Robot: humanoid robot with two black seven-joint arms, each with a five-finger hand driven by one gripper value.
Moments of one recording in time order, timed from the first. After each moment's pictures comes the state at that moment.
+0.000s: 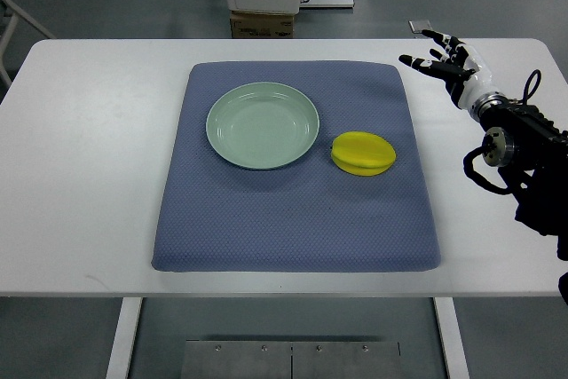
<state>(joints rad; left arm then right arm) -0.03 0.00 -0.10 -0.21 0.09 0.06 -0.21 0.99 -0.11 0.50 0.34 -0.21 0.06 0.27</state>
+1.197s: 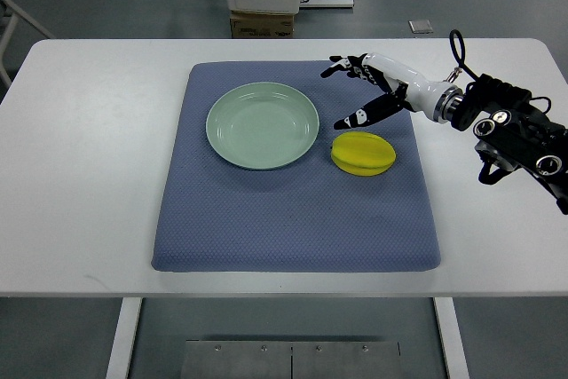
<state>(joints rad) -0.03 0.00 -0.10 -0.21 0.09 0.06 -0.21 1.04 -0.29 0.29 0.78 -0.87 0.21 0.33</state>
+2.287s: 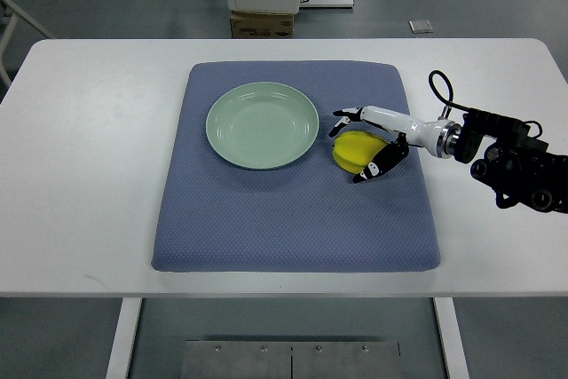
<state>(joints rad) -0.03 0.00 -0.10 -0.21 0.09 0.06 -0.21 1.05 -0.31 0.02 0.78 -1.01 0.10 0.38</state>
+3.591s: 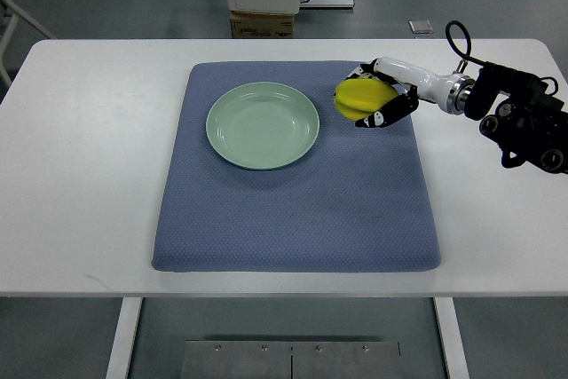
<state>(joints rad) -0.03 0.00 -0.10 -0.21 0.09 0.06 -0.21 1.16 -0.32 0.09 0.74 -0.99 0.12 0.29</state>
